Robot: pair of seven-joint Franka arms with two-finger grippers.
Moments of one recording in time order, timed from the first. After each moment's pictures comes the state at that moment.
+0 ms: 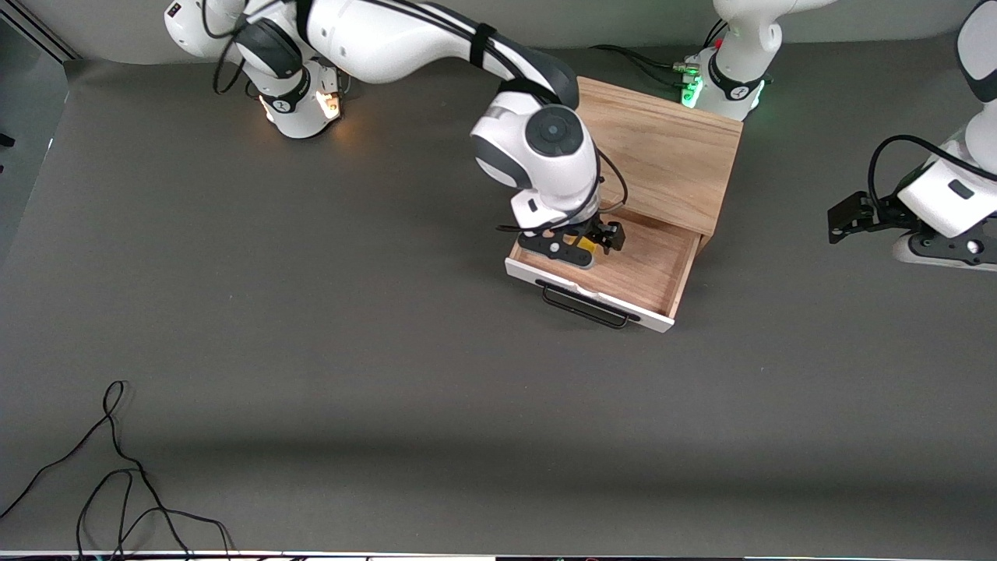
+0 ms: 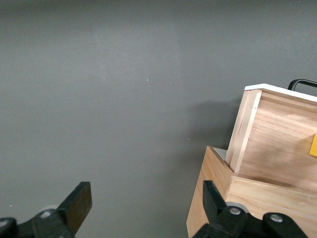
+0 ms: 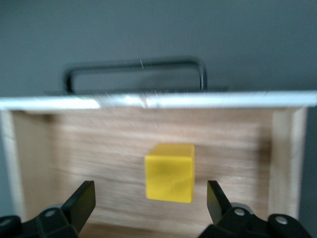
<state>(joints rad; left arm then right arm) 0.07 -0.02 -0.12 -1.74 0.02 1.71 0.09 0.77 0.83 0.20 -1.00 -0.03 2.00 1.37</state>
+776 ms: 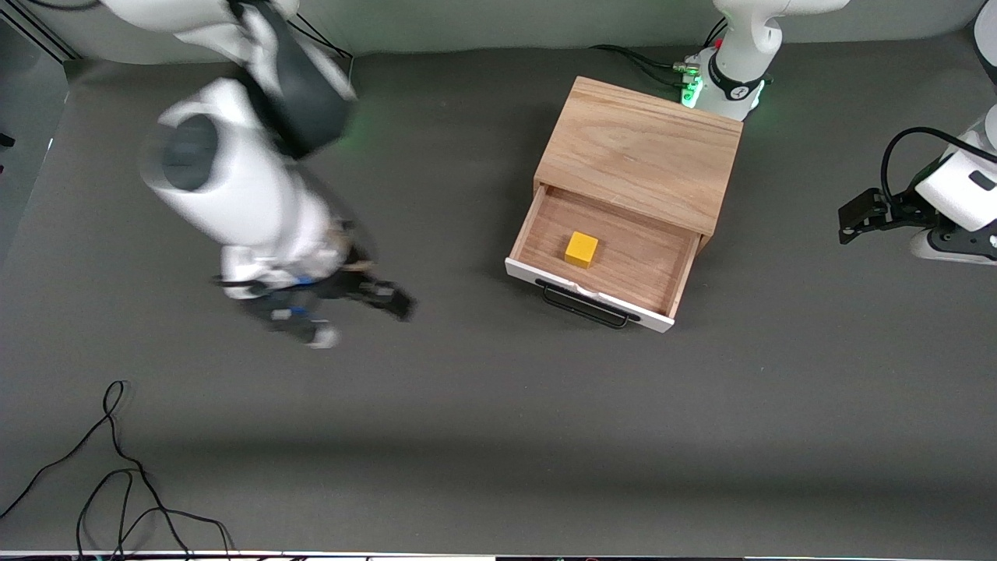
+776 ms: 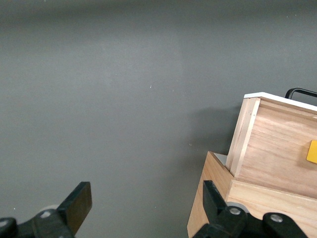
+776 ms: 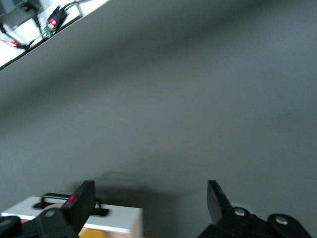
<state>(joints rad) -0.04 -0.02 0.00 -1.71 0.02 1.70 0.09 0.22 0.36 0.22 -1.33 0.05 1.82 0.83</state>
